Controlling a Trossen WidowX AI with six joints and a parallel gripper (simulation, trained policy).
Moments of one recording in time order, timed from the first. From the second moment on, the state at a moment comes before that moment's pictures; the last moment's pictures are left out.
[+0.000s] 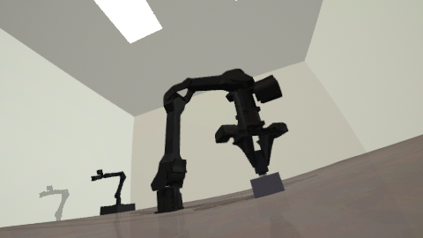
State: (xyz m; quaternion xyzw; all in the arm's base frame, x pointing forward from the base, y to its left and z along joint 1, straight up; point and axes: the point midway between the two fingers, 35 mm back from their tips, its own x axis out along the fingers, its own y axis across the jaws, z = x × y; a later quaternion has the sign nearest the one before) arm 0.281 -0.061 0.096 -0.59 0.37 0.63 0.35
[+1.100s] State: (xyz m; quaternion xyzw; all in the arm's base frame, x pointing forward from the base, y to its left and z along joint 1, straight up) arm 0.269 -0.061 0.119 -0.62 0.34 0.62 0.34
